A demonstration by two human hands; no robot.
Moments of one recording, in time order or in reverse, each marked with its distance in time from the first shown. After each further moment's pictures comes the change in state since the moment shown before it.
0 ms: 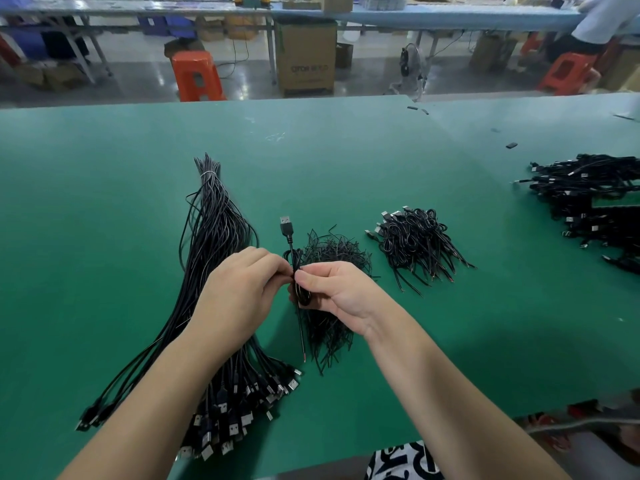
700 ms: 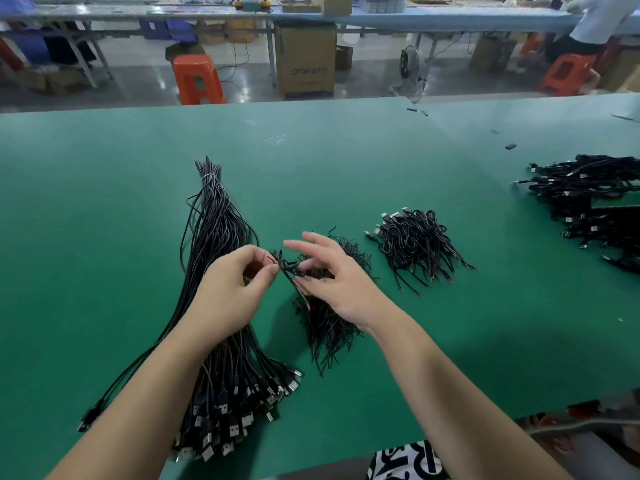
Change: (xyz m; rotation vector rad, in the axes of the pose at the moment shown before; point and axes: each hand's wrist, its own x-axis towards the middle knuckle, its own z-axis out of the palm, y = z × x) left_hand 0.003 -0.010 0.001 -0.387 -0.062 -0.483; right_hand -0.004 -0.006 -0.002 -0.451 0.025 -0.333
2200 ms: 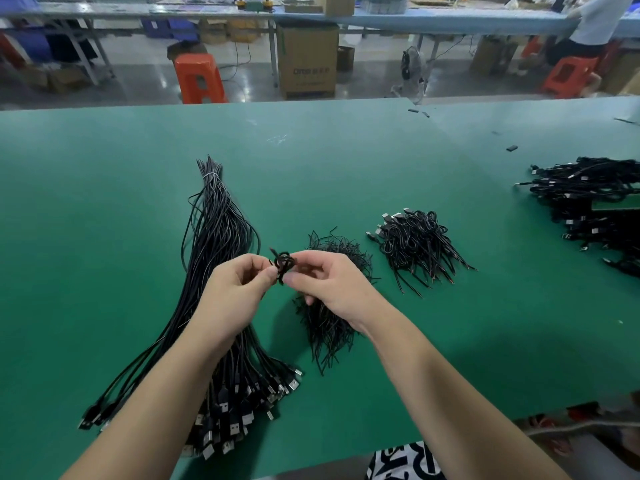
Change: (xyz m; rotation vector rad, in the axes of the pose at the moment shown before) left_hand -0.004 -0.011 0.012 -0.391 0.017 -0.175; right_hand 0.005 -0.002 0.009 0.125 -0.024 0.073
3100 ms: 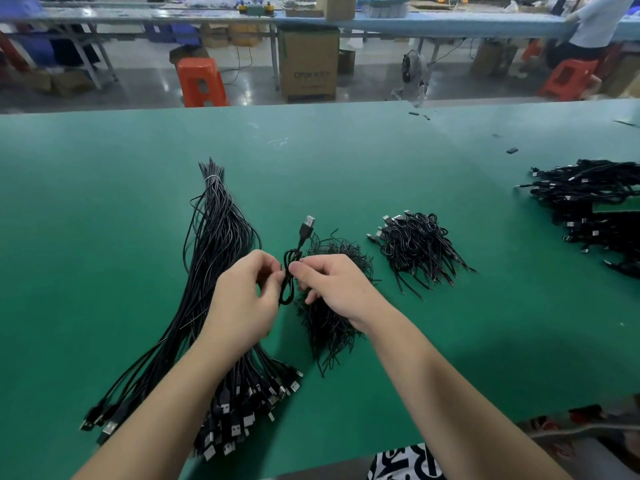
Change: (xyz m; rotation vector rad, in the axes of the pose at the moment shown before) left_hand -0.009 0.009 0.009 0.447 0.127 0.261; right_hand 0.004 0.002 -0.004 -0.203 0.081 0.048
